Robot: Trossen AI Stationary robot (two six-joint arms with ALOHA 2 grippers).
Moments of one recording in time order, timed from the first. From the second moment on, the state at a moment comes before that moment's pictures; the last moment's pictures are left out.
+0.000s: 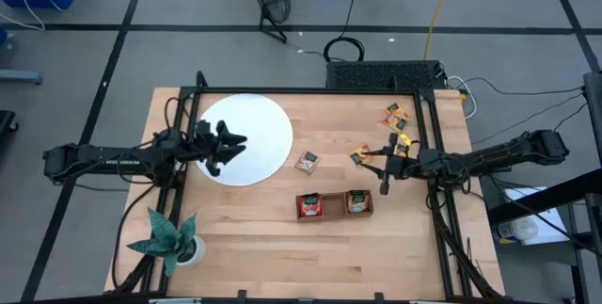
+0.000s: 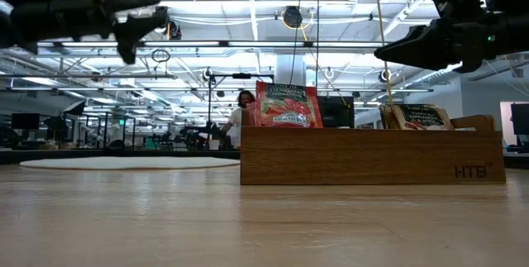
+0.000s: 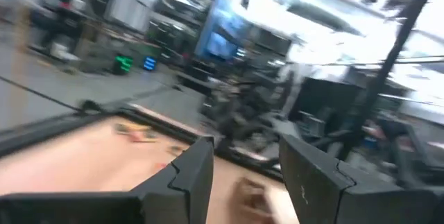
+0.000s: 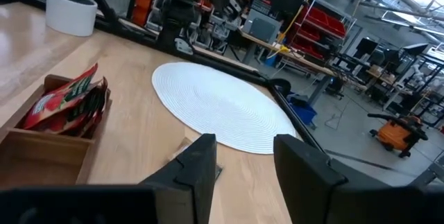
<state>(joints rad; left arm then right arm) 0.21 0.64 0.10 0.75 0.13 -0.41 0.10 0.74 0.09 0.58 0.31 -0.36</state>
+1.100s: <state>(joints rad) 0.13 2.08 1.47 -0.55 -0.08 -0.57 0.10 0.74 0.09 0.59 0.31 -0.36</state>
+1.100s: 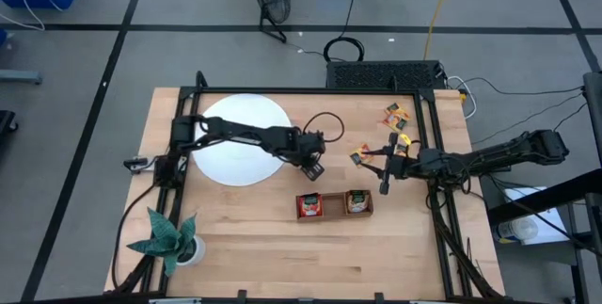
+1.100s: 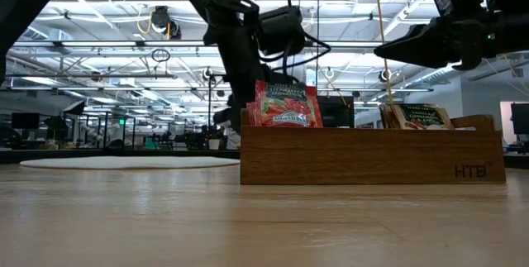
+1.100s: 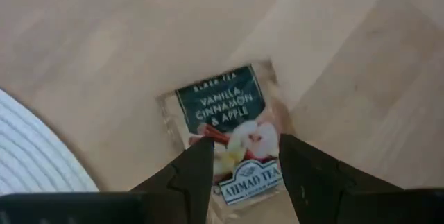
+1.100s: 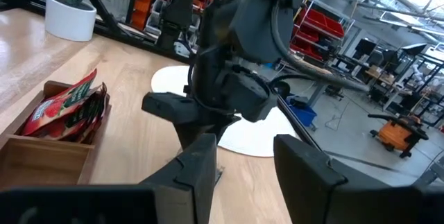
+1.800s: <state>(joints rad) 0.11 2.17 1.47 -0.56 -0.07 -0.40 0.10 0.74 0.09 0.59 0.31 -0.35</state>
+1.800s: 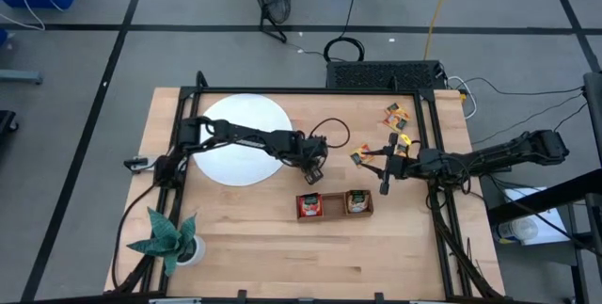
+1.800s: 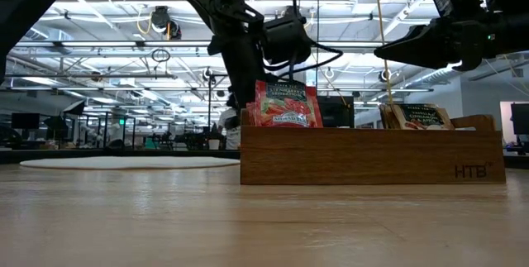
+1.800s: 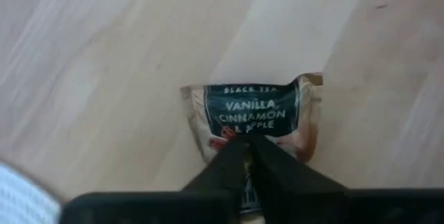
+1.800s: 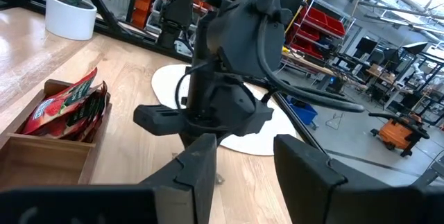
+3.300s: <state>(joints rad) -0.20 1.96 1.46 0.06 -0.91 0.70 -0.14 1.29 0.19 1.23 -0.17 0.24</state>
